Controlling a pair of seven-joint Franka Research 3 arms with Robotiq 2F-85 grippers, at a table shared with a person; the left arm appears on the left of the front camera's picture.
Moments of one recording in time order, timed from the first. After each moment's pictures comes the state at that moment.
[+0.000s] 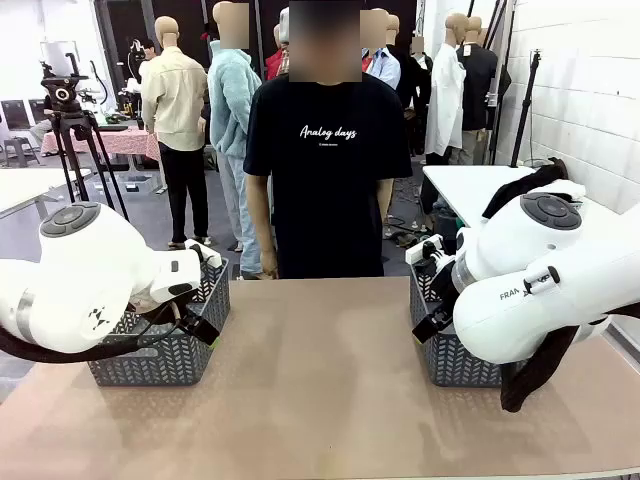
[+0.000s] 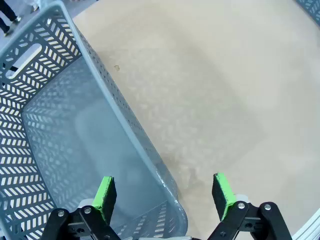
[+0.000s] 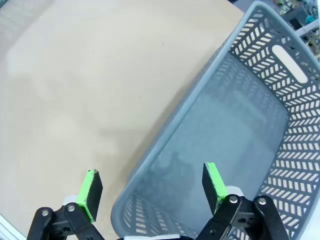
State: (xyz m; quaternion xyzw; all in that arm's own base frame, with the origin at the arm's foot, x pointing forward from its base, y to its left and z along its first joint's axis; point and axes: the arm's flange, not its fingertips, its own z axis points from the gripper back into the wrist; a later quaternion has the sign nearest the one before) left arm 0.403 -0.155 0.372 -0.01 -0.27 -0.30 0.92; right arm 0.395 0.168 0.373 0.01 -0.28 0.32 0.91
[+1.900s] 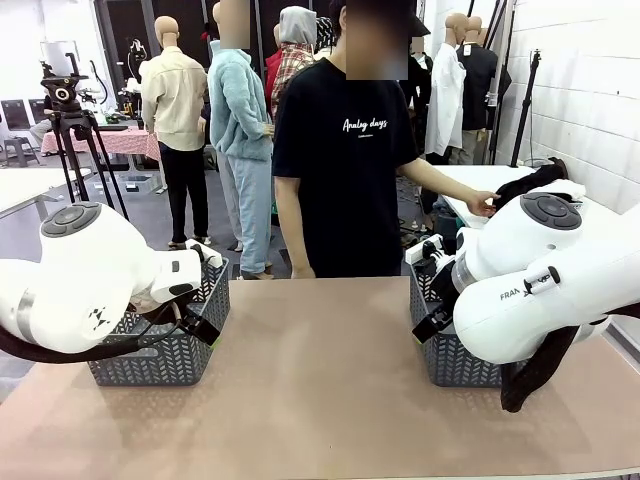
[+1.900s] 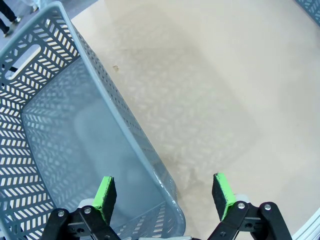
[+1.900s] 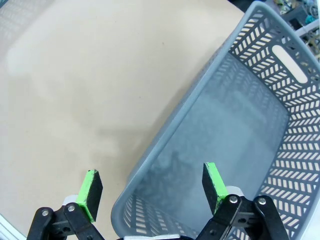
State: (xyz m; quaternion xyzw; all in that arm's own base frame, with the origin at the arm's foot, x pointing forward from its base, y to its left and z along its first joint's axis) left arm 0.402 -0.156 0.372 -0.01 -0.27 -0.30 0.92; right arm 0.395 0.168 0.373 0.01 -0.28 0.32 0.91
